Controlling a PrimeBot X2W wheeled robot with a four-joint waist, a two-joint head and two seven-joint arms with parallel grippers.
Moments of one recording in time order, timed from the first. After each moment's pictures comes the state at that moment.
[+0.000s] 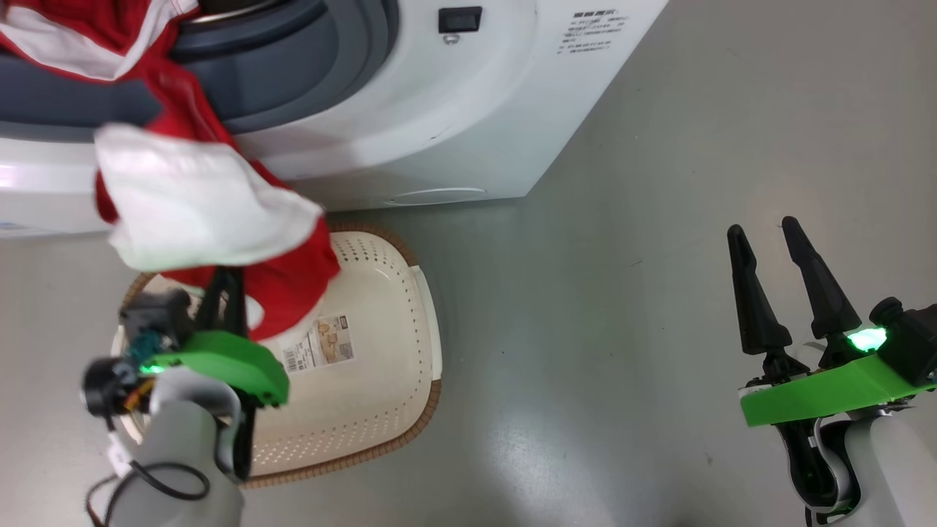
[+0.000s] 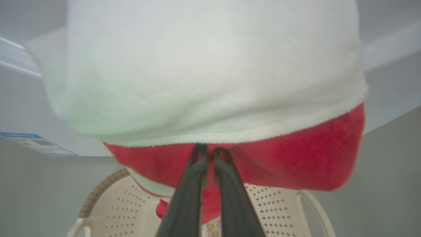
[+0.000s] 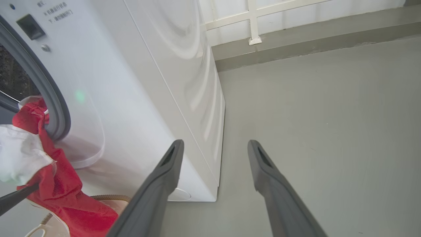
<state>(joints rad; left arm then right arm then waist) -0.60 0.03 0.04 0.78 -0.16 -0.06 -0.26 -0.21 -0.14 0.05 0.13 0.50 0.12 -0.26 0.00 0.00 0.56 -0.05</state>
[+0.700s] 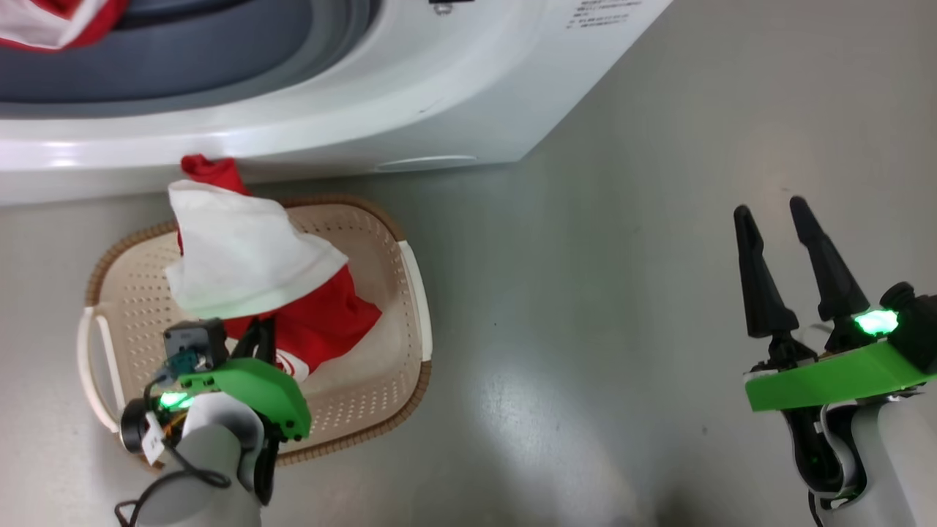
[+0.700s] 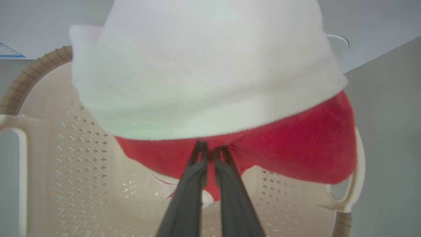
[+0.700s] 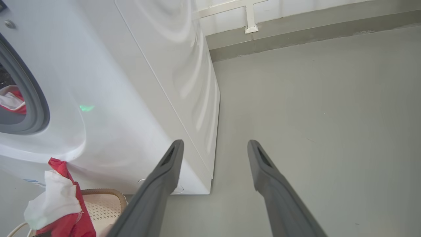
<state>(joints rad) -0.65 0.03 -0.10 1.06 -0.30 -0.05 -0.26 -0.23 -0.15 0.05 0.11 0.50 0.12 -0.26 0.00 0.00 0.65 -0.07</state>
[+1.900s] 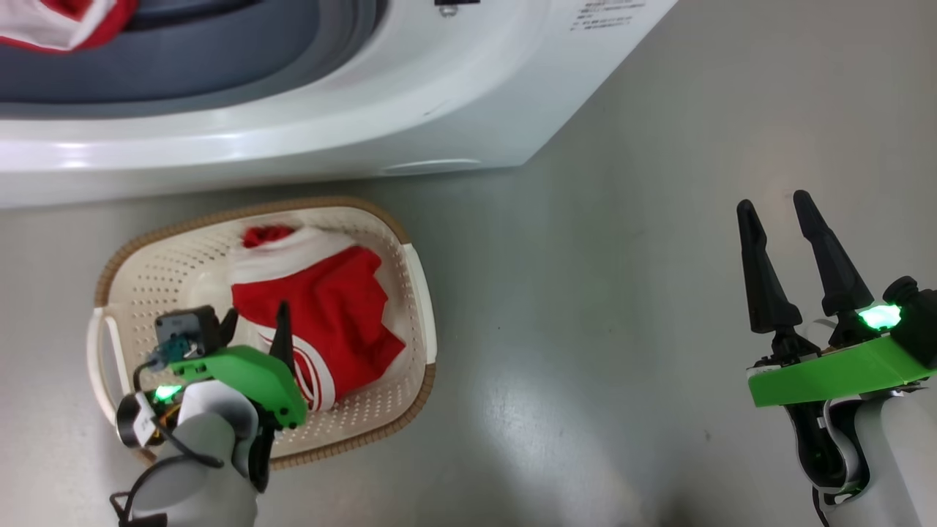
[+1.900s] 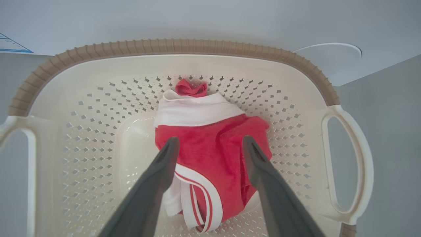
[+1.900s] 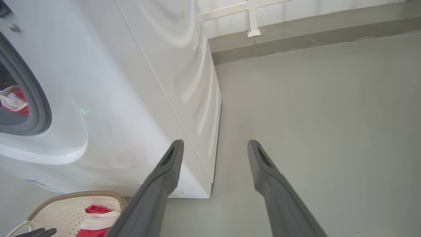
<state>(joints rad) -0.73 0.02 -0.09 1.19 -0.33 -0.06 -0.26 -0.25 -0.16 0.05 0.12 0.50 0.12 -0.26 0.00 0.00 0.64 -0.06</state>
